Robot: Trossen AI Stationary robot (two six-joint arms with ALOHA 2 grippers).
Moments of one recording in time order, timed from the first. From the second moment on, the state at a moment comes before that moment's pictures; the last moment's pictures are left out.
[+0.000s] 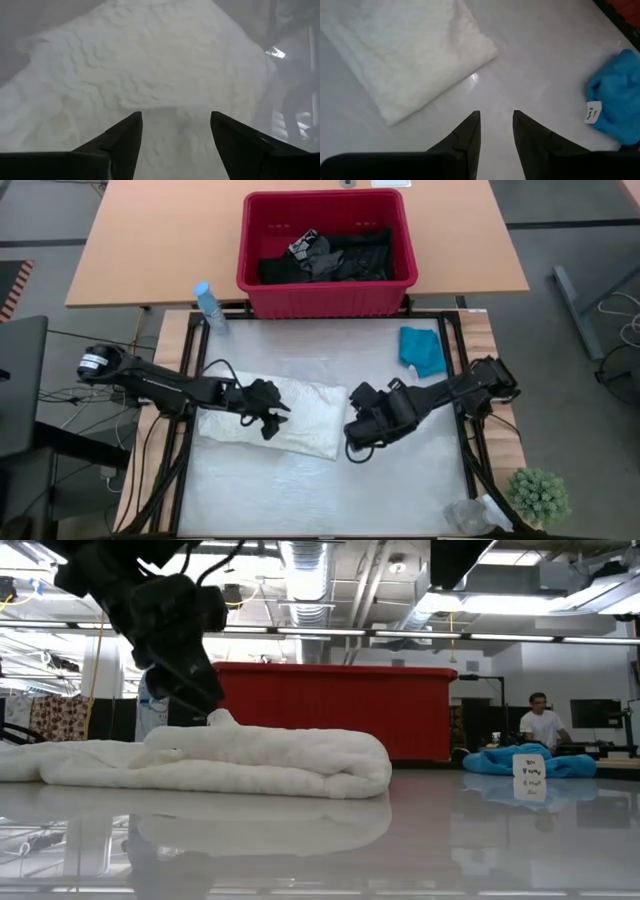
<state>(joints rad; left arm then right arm) -0.12 1.27 0.60 -0.09 -0.15 -0.55 0.38 1.81 1.86 -1.57 0.50 1.13</state>
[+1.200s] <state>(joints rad) -0.13 1.30 0.60 -0.12 -0.09 -0.56 0.37 1.82 1.74 -1.38 0.53 1.22</state>
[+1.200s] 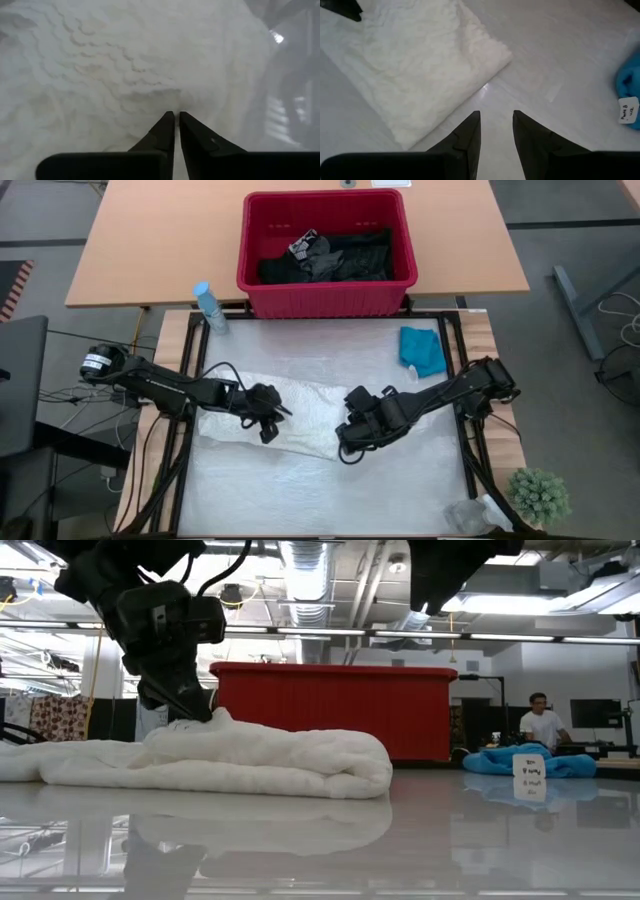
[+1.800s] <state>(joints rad) -0.11 1.21 0.60 -0.17 -0.06 -0.46 0.39 1.82 1.74 -1.38 0.52 1.22</state>
